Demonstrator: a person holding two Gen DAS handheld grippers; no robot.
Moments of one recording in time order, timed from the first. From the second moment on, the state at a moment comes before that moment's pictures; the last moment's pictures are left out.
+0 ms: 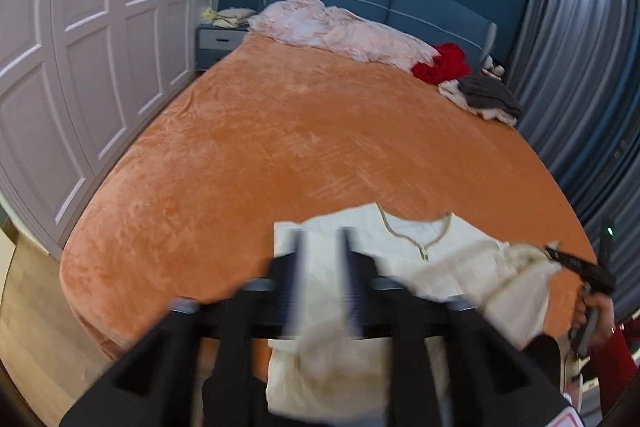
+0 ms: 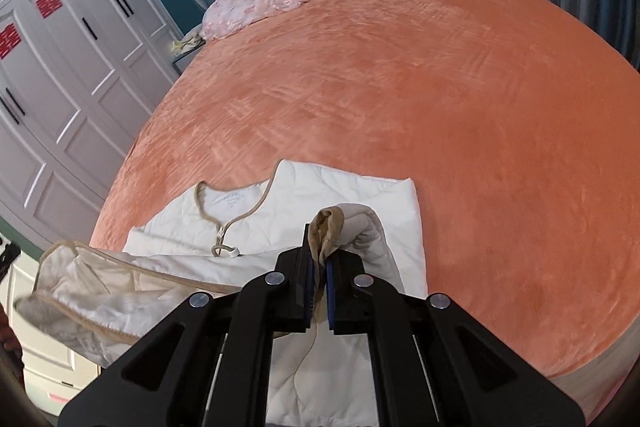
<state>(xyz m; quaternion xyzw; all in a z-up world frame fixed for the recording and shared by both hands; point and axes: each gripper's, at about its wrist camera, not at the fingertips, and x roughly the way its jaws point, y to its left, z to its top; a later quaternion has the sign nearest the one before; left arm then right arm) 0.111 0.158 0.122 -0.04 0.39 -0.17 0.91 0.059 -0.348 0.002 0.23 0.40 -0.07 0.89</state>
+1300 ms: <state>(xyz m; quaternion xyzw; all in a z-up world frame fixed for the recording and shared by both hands) 0.294 0.076 -0.027 -0.03 0.49 -0.10 0.86 0.147 -0.399 -0.055 0.30 0.41 -0.14 0.85</state>
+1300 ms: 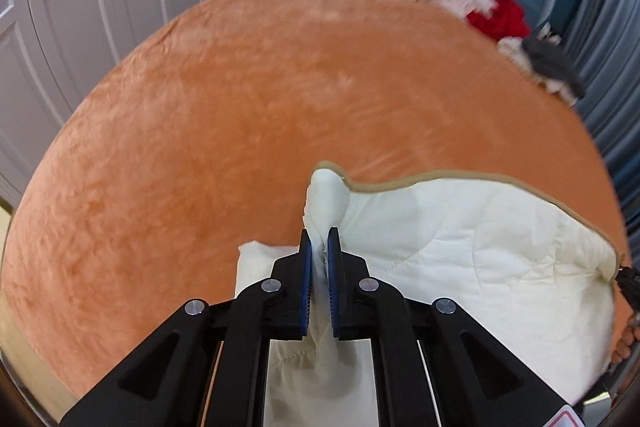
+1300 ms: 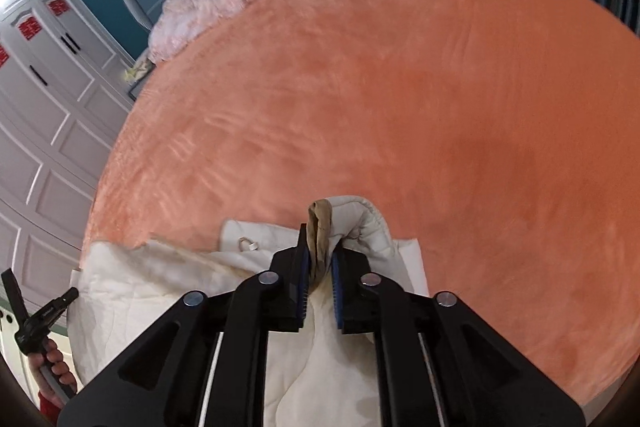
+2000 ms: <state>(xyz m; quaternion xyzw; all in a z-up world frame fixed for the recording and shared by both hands) 0.230 0.068 0.017 0.00 0.38 -0.05 0.92 0.117 -0.296 0.002 0.14 0.35 -0.06 0.93</state>
